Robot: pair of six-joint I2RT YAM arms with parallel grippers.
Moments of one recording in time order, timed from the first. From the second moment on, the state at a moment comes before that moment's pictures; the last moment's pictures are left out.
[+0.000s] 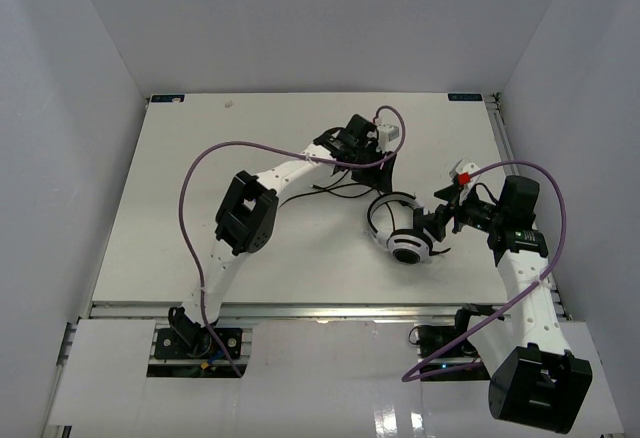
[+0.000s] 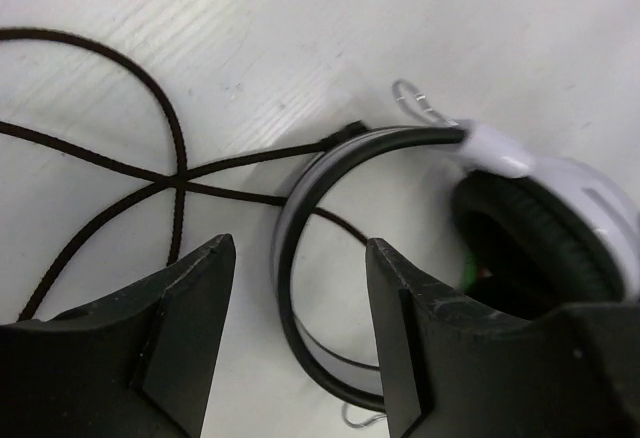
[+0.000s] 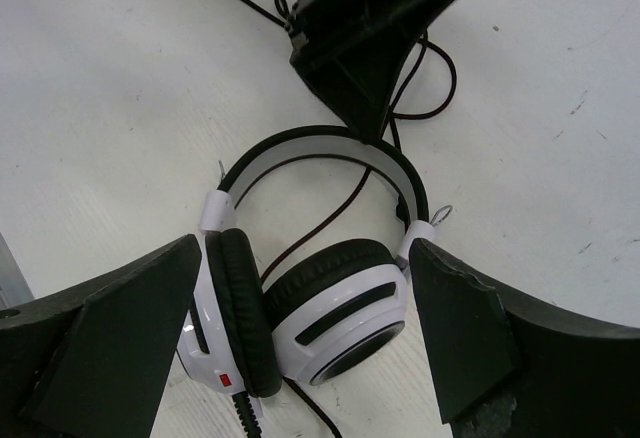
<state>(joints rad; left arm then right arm) -0.75 2.35 2.05 -0.52 0.37 -0.24 -0.16 0.88 0.62 -0.32 -1.00 -0.53</state>
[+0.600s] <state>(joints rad) -0.83 2.43 2.08 -0.69 0.22 -0.08 -0.17 0.88 0.62 -0.32 -1.00 -0.53</state>
